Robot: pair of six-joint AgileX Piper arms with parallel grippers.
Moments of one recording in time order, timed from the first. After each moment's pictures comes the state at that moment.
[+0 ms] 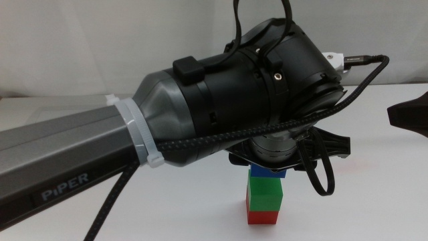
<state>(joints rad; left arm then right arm) -1.05 1.86 -1.70 0.33 1.21 -0.97 0.20 0.97 -1.02 0.31 0.93 -0.36</state>
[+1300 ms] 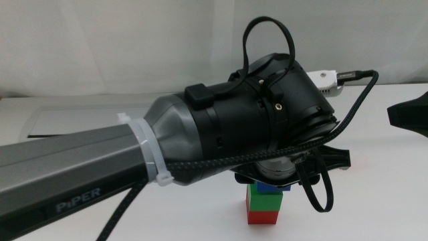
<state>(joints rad) -1.05 1.87 -1.60 0.31 1.09 -1.07 0.20 0.97 -1.02 0.31 0.93 -0.36</state>
